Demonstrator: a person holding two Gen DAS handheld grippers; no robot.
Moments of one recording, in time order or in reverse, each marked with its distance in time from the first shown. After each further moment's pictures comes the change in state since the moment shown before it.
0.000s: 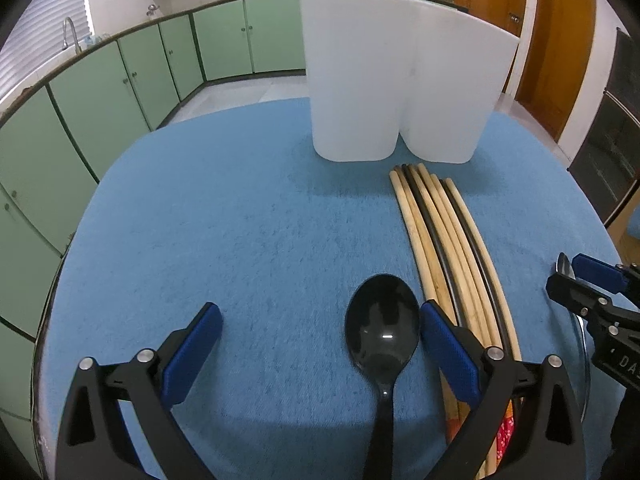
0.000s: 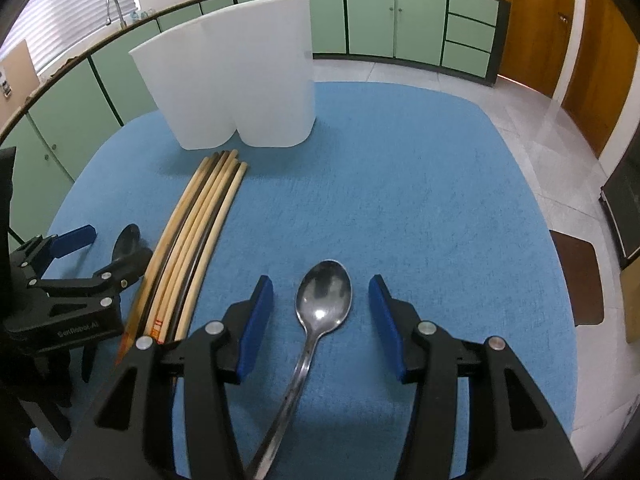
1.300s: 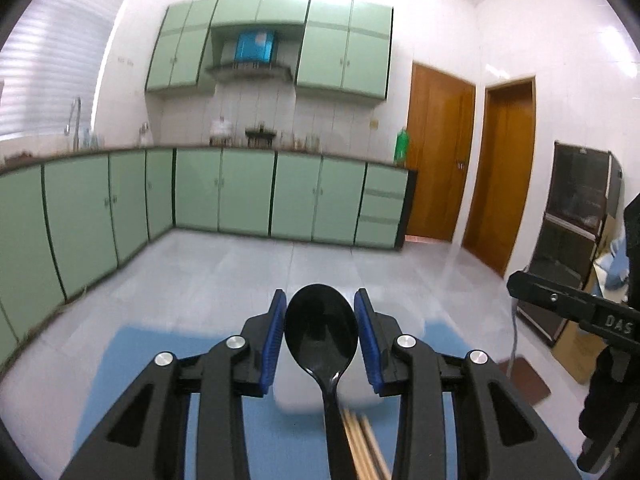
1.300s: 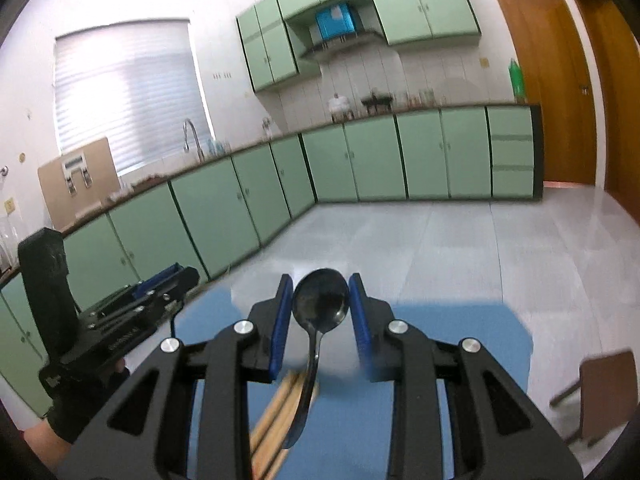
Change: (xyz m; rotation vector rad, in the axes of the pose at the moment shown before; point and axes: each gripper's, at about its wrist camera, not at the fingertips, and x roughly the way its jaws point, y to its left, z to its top) left arm -0.127 0.016 0.101 -0.040 -0.661 -0.192; right arm -0.133 -0.037 0.113 -0.031 -0.564 0.284
